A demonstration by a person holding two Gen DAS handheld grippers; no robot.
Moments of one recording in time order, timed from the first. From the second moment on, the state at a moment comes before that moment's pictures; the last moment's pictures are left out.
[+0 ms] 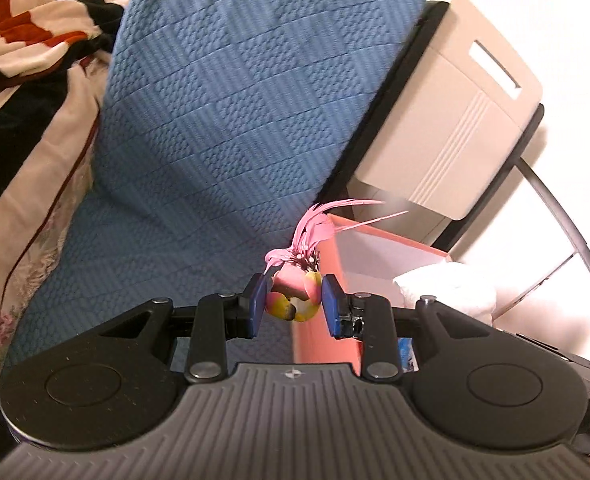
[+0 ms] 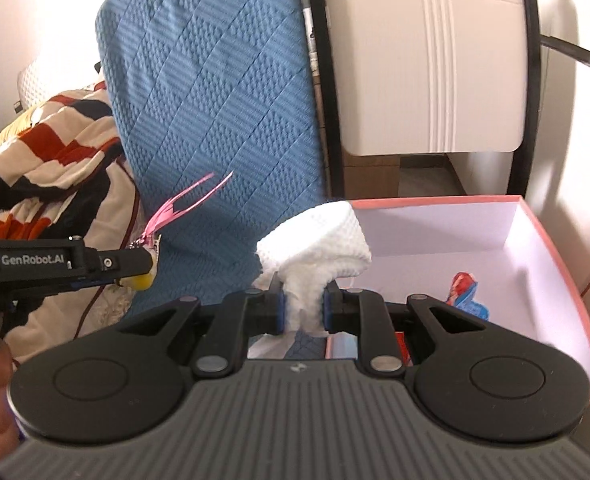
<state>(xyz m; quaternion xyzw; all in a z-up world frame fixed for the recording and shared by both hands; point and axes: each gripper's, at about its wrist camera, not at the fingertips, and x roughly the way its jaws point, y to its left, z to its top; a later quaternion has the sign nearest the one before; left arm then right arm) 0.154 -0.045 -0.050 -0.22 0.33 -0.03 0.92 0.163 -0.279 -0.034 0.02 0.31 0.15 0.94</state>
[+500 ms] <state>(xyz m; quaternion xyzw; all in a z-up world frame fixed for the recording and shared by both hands) 0.167 -0.113 -0.031 -0.21 0.33 -0.05 0.92 0.169 -0.350 -0.027 0.02 0.32 0.12 0.94</state>
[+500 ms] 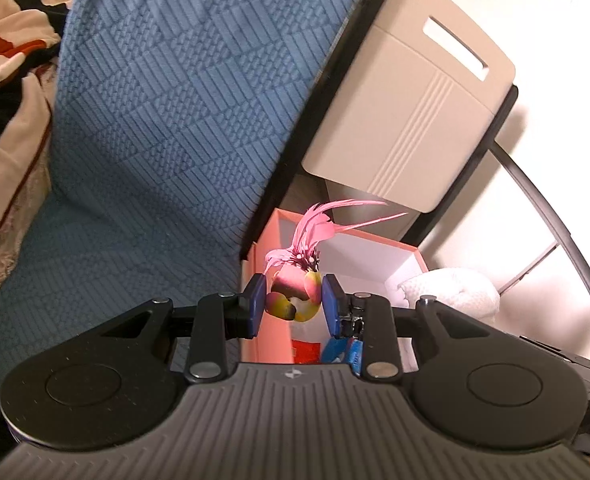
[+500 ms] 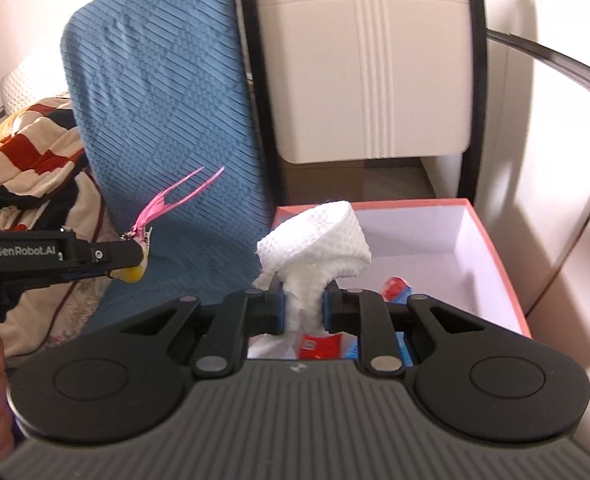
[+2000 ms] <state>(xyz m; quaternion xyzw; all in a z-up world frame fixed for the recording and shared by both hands) 0.246 -0.222 -0.147 -0.13 0.46 -0.08 0.88 0.227 -0.418 -0.155 0.02 0.46 0.07 0.89</state>
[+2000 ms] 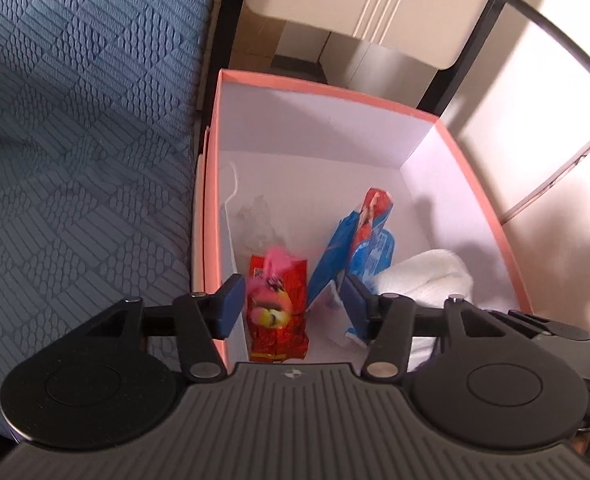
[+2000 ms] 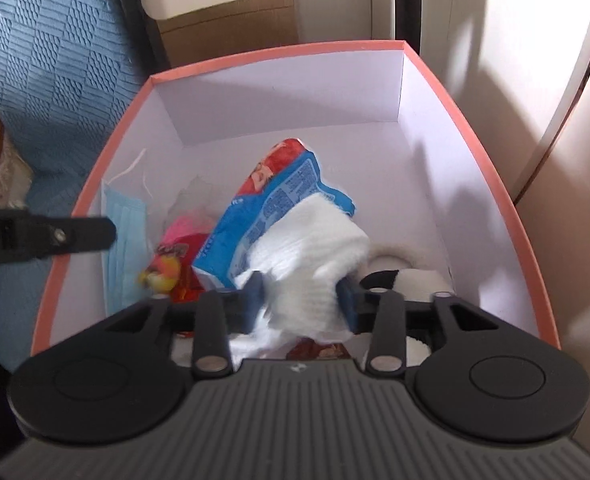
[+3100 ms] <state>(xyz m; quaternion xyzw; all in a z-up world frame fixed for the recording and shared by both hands) 0.136 -0.179 0.001 -0.12 0.30 -0.10 0.94 0.127 -0.390 0.000 0.04 0.33 0.05 0.94</state>
